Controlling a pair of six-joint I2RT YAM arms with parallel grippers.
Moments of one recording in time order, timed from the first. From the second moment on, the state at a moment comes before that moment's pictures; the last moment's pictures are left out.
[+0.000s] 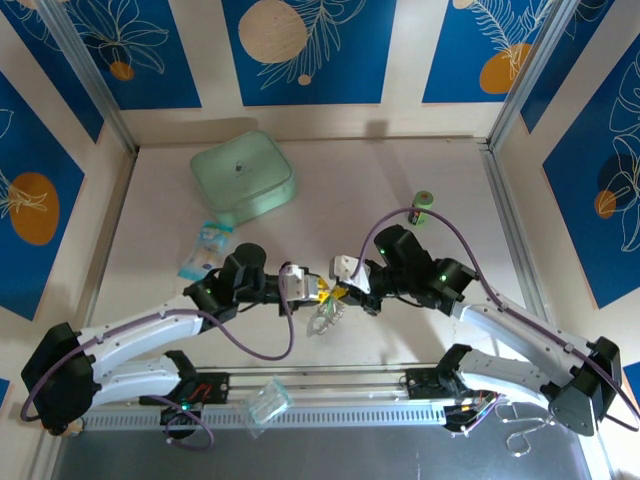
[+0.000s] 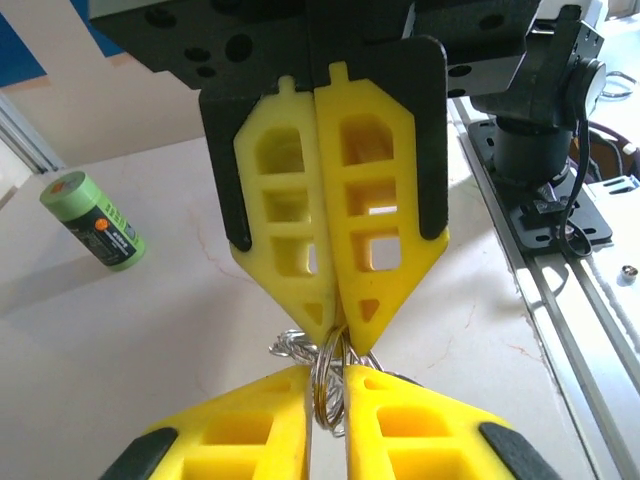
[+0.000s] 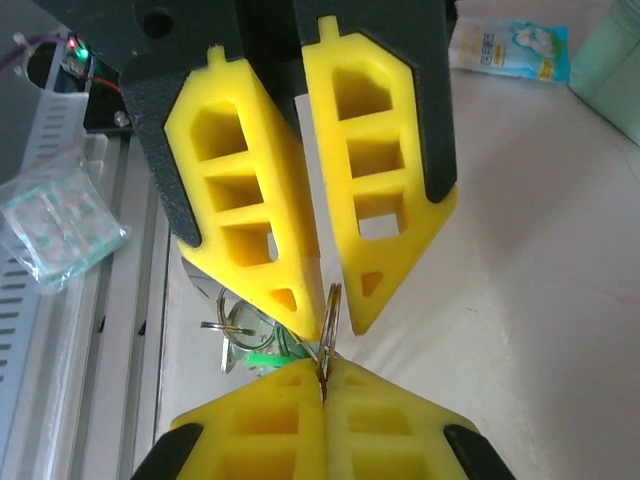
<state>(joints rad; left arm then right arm) -0.88 1.09 0.62 0.10 0.55 0.48 0.80 1.01 0.86 -0.63 -0.47 -0.51</state>
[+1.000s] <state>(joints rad) -0.88 1.08 0.53 0.25 0.58 0.42 0.73 0.84 0.61 -0.33 -0.56 -0.27</state>
